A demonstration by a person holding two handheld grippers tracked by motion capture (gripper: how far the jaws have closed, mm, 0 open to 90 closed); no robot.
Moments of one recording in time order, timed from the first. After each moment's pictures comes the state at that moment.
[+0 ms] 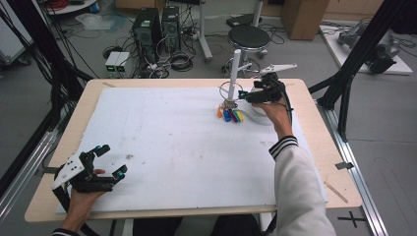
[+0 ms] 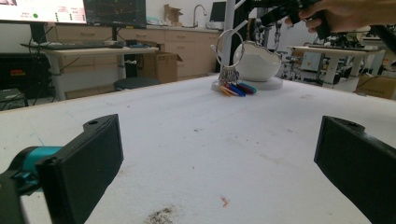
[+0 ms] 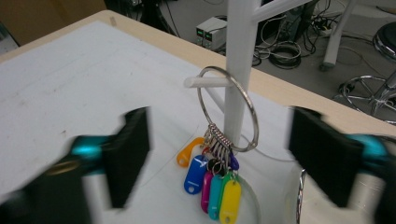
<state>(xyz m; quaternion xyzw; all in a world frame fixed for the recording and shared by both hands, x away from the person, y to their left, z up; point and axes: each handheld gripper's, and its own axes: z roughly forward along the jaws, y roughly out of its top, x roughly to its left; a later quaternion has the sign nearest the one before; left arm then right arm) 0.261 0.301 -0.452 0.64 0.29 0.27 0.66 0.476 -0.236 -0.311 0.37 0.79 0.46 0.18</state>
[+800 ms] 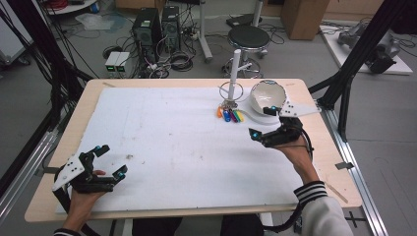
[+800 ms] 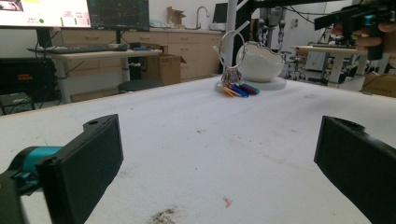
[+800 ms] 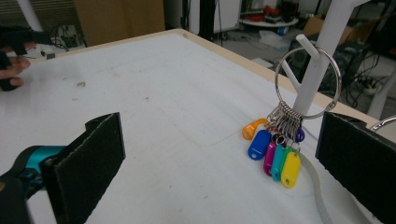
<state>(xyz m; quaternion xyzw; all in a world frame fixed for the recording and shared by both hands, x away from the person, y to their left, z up) 0.259 0.299 -0.453 0.64 0.29 0.28 0.65 0.369 -0.272 -0.349 0.24 0.78 0.55 0.18</state>
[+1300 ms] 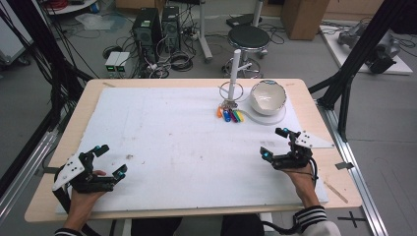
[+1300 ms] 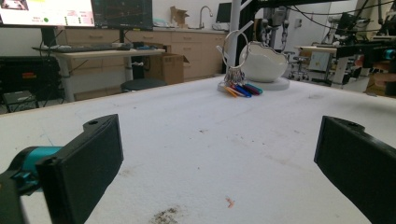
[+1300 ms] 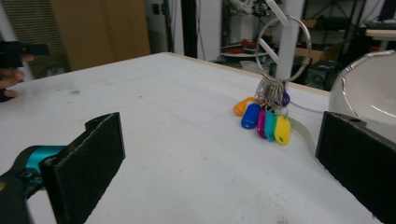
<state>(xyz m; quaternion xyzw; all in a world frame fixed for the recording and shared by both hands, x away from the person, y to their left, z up) 0.259 0.300 -0.453 0.64 0.30 0.28 0.65 0.329 -0.311 -0.419 0.28 0.71 0.61 0.21</state>
